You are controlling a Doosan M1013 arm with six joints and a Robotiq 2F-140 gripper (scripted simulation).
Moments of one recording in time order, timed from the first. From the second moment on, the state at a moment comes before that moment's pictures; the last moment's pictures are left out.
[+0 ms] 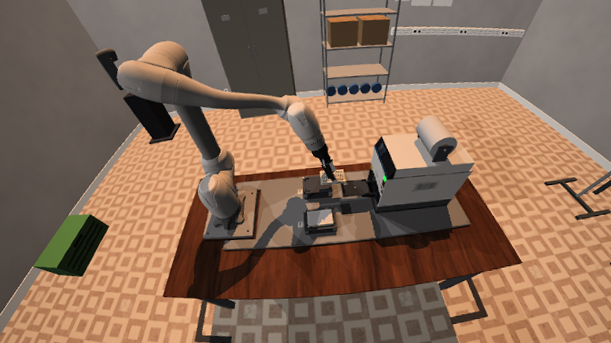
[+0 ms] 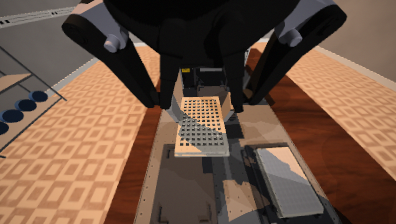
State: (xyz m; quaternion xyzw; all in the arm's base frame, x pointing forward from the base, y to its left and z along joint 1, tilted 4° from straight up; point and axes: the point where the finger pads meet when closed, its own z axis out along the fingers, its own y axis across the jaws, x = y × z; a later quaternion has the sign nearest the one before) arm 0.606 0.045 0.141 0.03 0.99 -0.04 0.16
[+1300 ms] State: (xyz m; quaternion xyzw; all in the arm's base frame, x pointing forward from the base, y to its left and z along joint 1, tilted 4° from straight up) arm 0.680 0.012 0.142 0.03 0.99 -0.04 0.16
